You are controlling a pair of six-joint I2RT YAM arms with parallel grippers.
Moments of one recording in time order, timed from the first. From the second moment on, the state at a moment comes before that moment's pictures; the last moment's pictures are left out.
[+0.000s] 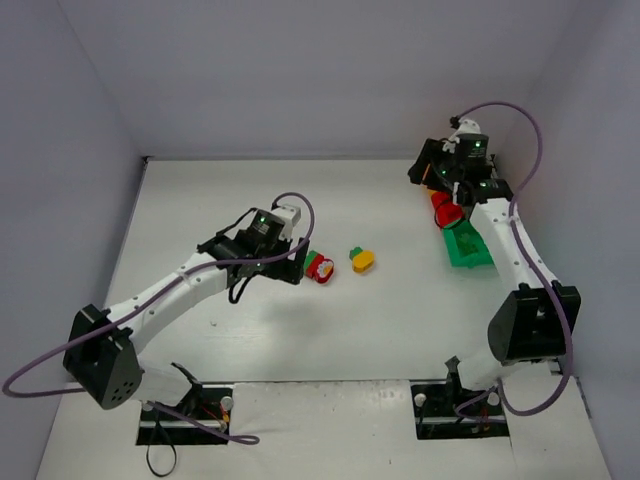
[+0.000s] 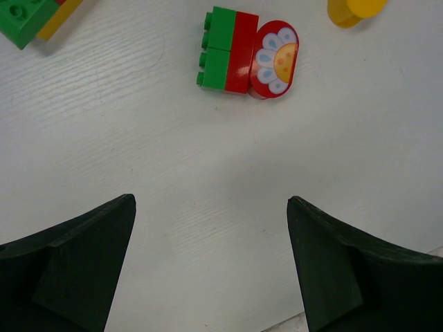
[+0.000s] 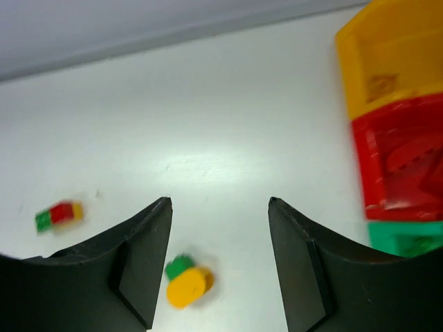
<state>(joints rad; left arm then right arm) -0.66 1.35 1.08 -0.60 -0.04 -0.30 0.05 1.58 1.43 -0.35 -0.13 0.31</state>
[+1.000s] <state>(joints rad) -0.66 1.33 1.14 -0.62 -0.05 -0.31 0.48 1.66 0.99 -0.33 -0.02 0.12</state>
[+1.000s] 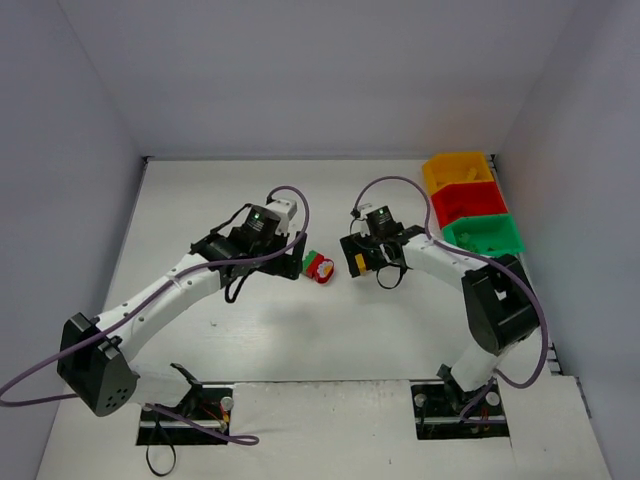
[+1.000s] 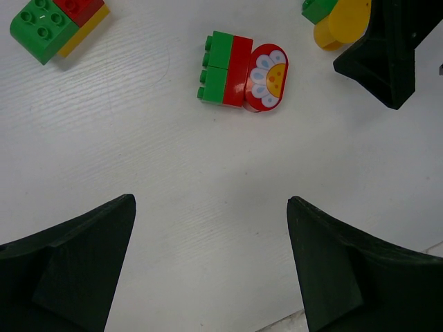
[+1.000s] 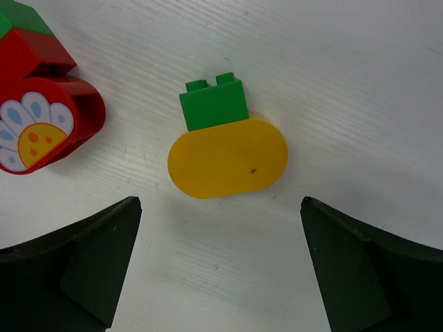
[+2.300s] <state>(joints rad) -0.61 1.28 1.21 -0.67 0.07 -0.41 0.53 1.54 1.05 -0.33 -0.16 -0.14</state>
